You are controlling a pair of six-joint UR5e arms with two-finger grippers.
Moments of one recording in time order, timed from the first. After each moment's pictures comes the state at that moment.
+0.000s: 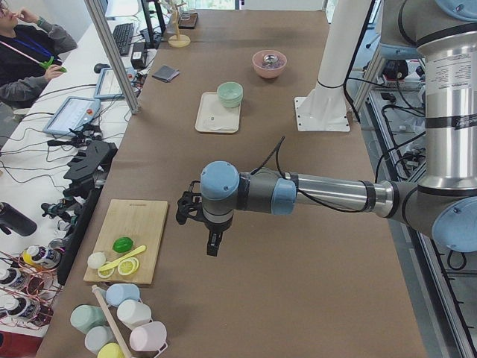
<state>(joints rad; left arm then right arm) -1.62 -1.44 -1.80 -1.58 -2.41 0.08 1.56 -1.70 1.78 -1.66 2.21 -0.02</state>
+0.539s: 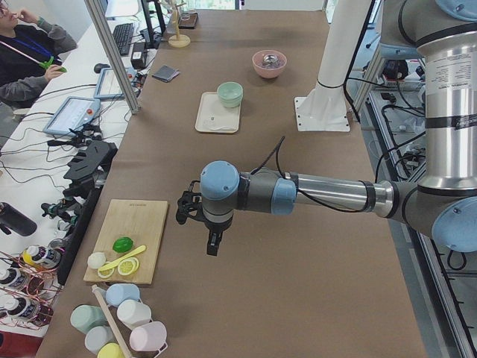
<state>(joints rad) -1.62 -1.44 -1.80 -1.58 -2.41 0.08 1.55 -1.70 1.78 -1.66 2.22 -0.02</state>
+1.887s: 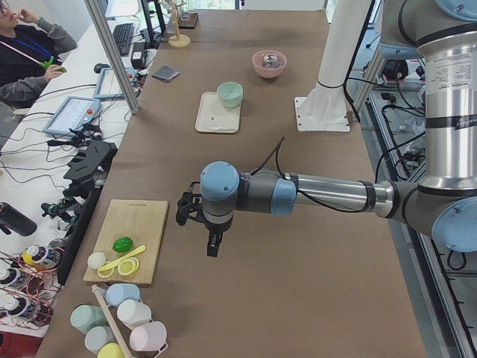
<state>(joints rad) -1.62 -1.44 -1.80 -1.58 -2.40 0.08 1.55 -1.70 1.78 -1.66 2.23 -0.02</state>
